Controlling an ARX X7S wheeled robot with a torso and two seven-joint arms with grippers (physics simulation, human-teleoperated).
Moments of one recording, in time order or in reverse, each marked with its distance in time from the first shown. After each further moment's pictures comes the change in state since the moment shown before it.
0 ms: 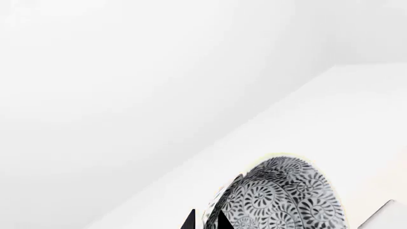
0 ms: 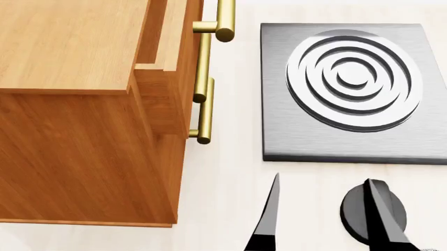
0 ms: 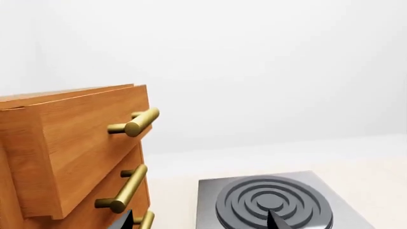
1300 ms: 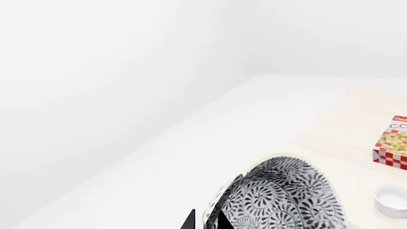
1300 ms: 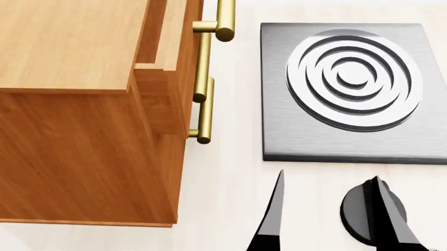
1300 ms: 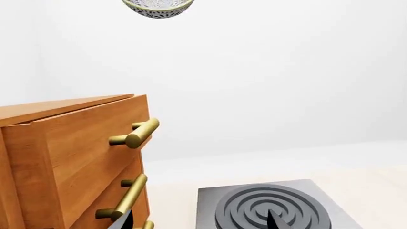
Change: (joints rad) left arm 0.218 -0.021 -0.166 0.476 -0.263 -0.119 -0.345; right arm 0.001 0.025 0.004 -0.039 0.010 0.001 0.025
